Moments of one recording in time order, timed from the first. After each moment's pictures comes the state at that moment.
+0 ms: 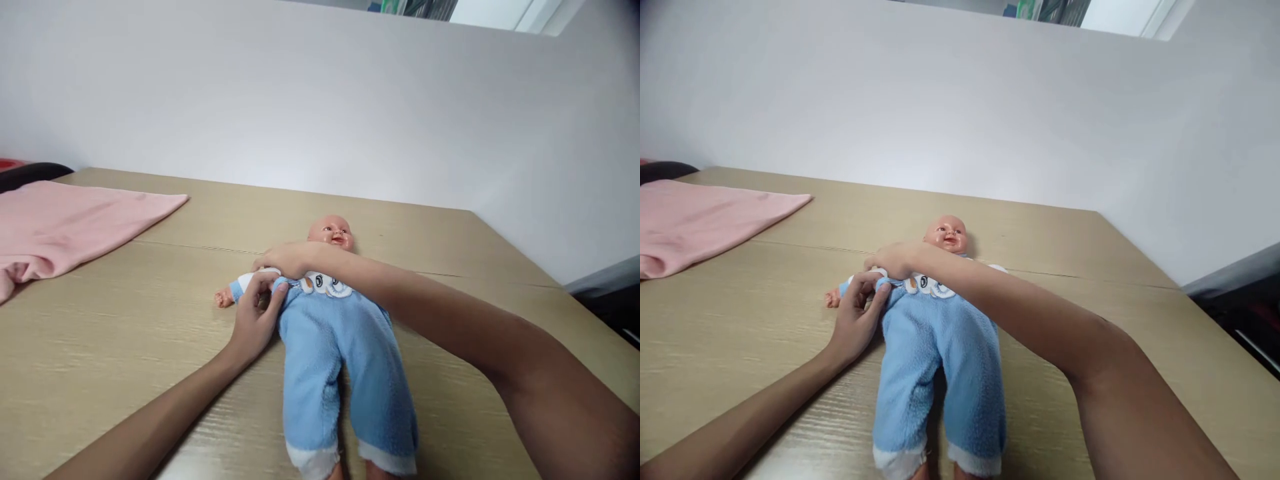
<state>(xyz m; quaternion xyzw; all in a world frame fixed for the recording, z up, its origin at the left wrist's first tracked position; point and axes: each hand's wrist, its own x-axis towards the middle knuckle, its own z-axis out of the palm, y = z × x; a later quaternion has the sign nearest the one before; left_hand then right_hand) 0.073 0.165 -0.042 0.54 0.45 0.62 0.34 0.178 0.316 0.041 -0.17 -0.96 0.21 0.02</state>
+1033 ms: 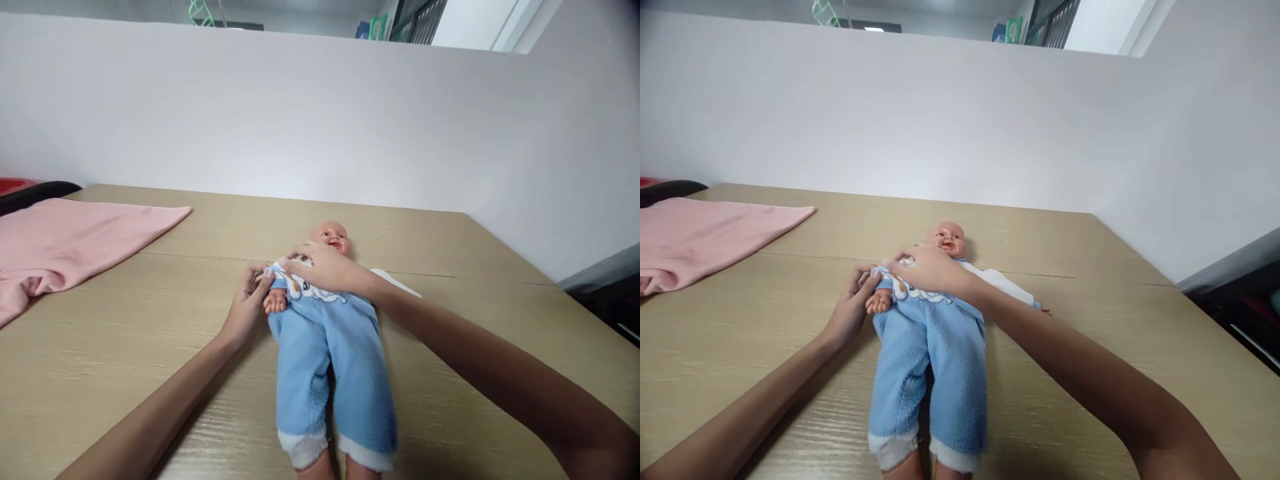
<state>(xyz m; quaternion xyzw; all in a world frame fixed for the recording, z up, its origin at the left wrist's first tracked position) 0.047 0.195 -0.038 0.46 0.40 0.62 0.50 0.242 0.247 0.072 -0.40 -0.86 0.26 0.18</state>
